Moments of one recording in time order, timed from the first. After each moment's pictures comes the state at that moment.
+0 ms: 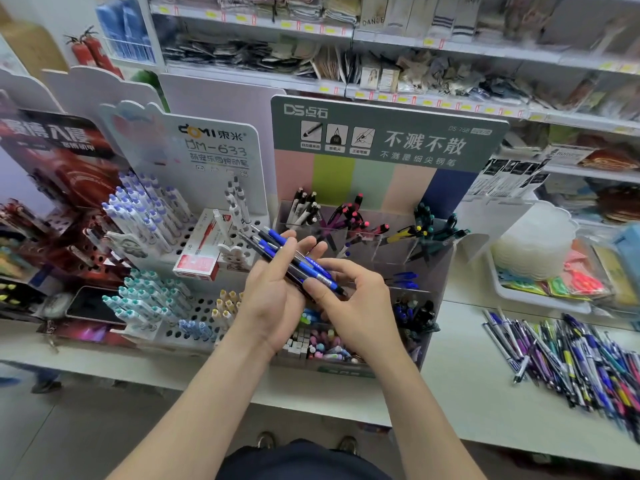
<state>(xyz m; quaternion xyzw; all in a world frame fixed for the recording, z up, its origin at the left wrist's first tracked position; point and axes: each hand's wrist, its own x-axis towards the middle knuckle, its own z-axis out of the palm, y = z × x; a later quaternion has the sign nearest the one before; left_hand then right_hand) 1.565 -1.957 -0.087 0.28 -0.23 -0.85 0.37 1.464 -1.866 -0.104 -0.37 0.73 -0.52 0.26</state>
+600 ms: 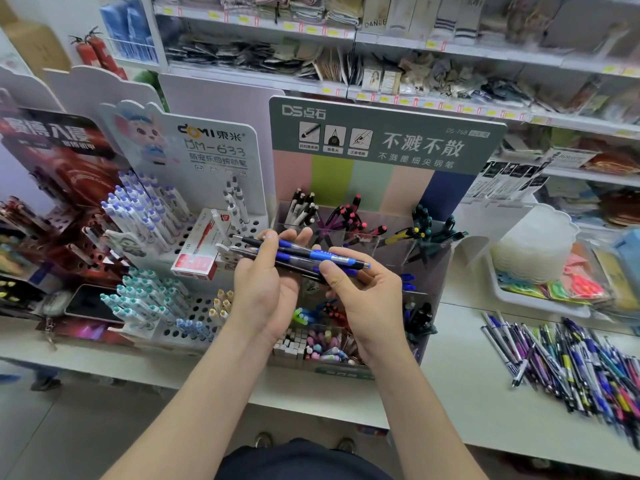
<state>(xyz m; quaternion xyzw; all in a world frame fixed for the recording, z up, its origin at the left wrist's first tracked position) 1.557 -1.967 -0.088 0.31 -0.19 -0.82 0.45 1.460 -1.861 -0.091 -0.24 0.61 -0.69 0.32</state>
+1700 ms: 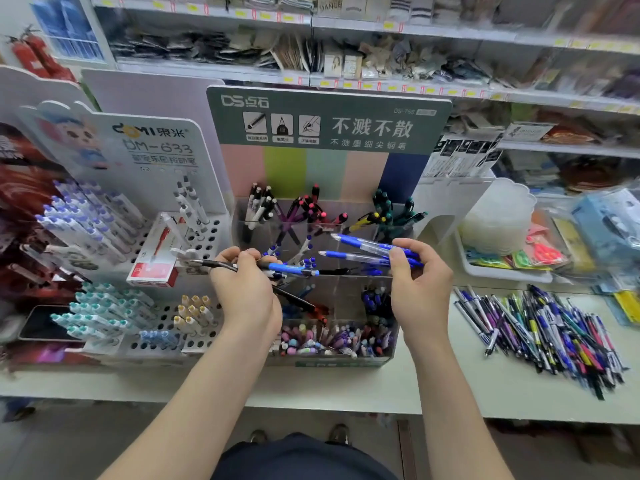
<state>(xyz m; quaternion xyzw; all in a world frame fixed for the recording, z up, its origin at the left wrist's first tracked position) 1.522 -1.949 -0.102 0.47 -0.25 -0.68 0.50 1.377 -1.803 -0.107 -0.17 0.76 -0.62 0.09</state>
